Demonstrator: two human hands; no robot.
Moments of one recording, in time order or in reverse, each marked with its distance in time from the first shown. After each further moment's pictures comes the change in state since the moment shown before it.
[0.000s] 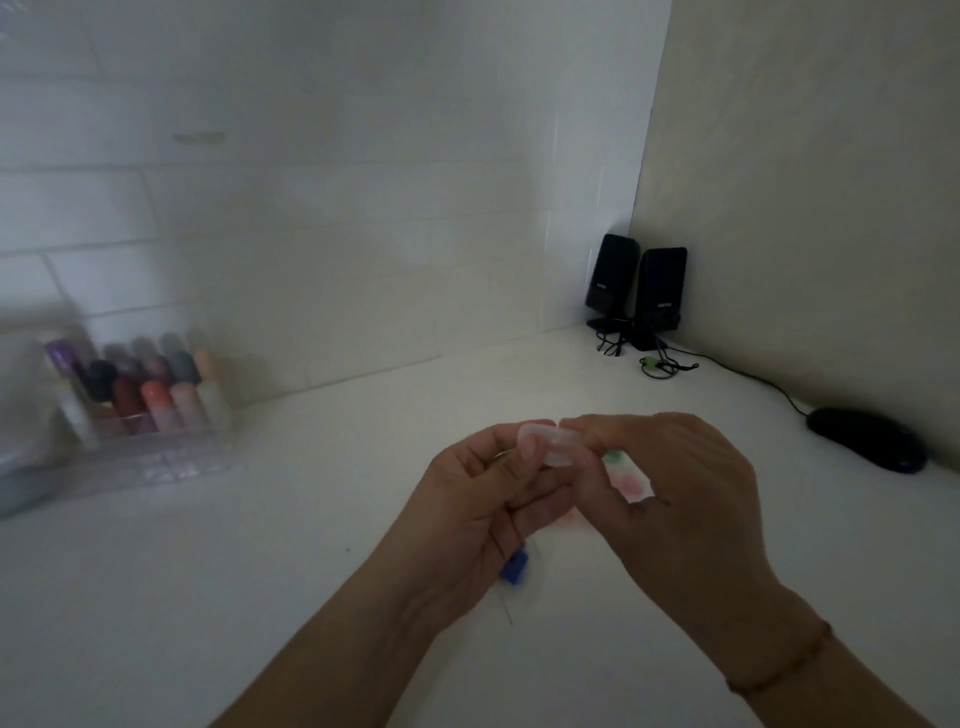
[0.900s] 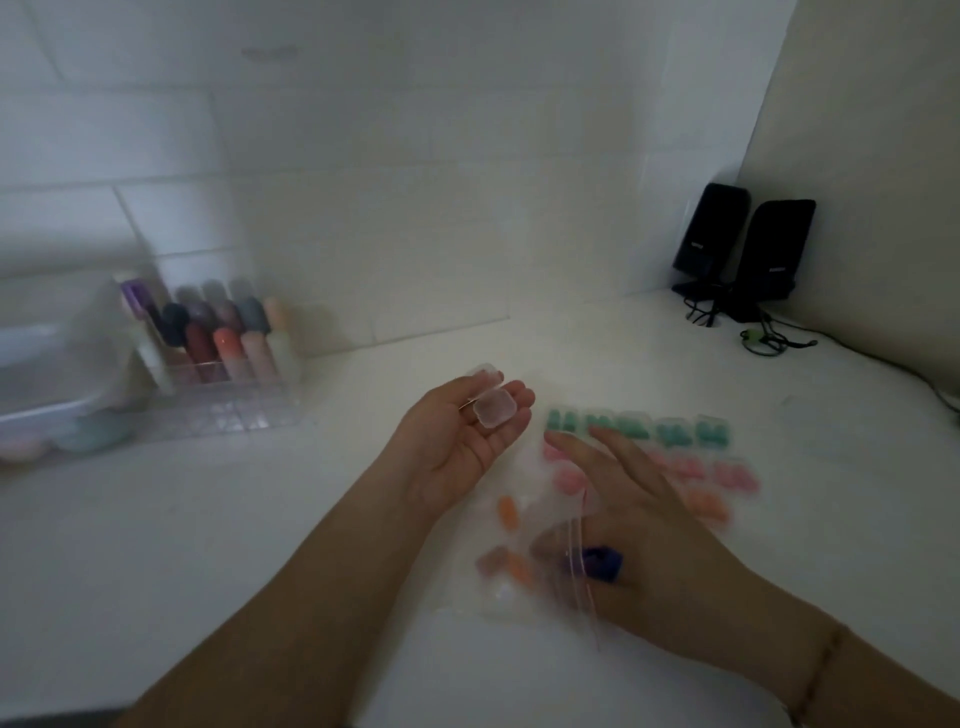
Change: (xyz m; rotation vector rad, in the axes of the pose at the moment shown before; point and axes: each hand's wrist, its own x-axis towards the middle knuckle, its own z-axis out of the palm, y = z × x) left_hand 0.044 0.028 -0.099 -0.241 0.474 -0.136; right_hand -0.040 0.002 0.073 0.072 -0.997 0.059
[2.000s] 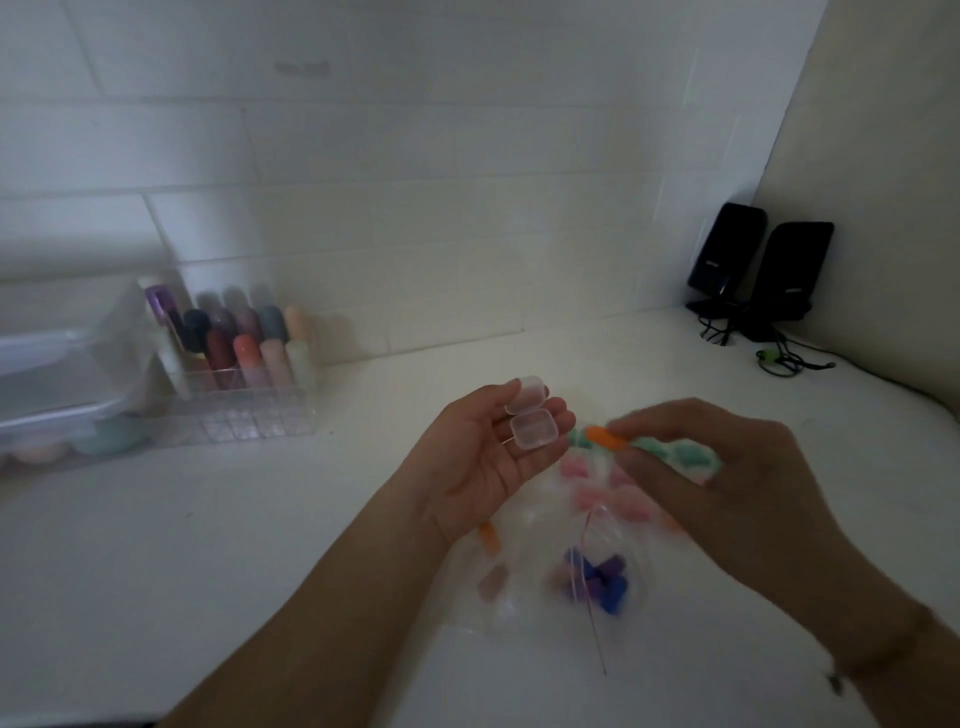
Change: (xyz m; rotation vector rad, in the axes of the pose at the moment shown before) left_hand -0.011 0.002 0.000 0.041 -0.120 -0.061; right_hand 0.017 0.001 -0.050 0.459 0.584 0.055
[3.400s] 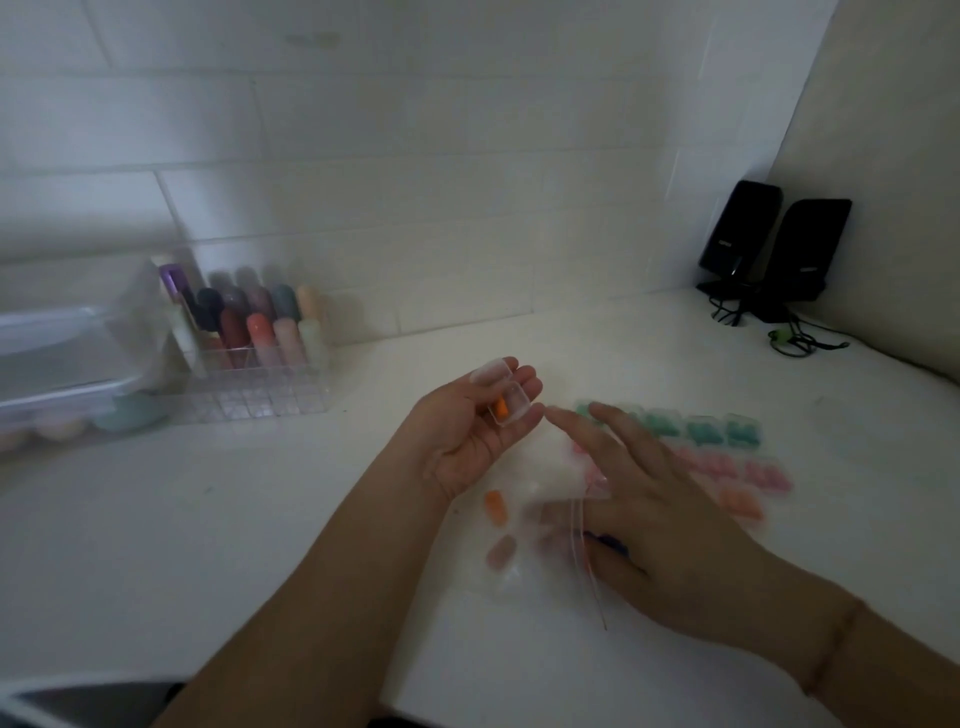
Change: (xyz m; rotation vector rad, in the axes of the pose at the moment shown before) left_hand 0.009 0.009 -0.018 -0.017 0.114 0.060; right_hand -0.031 0.013 0.040 -0.557 -0.500 -0.268
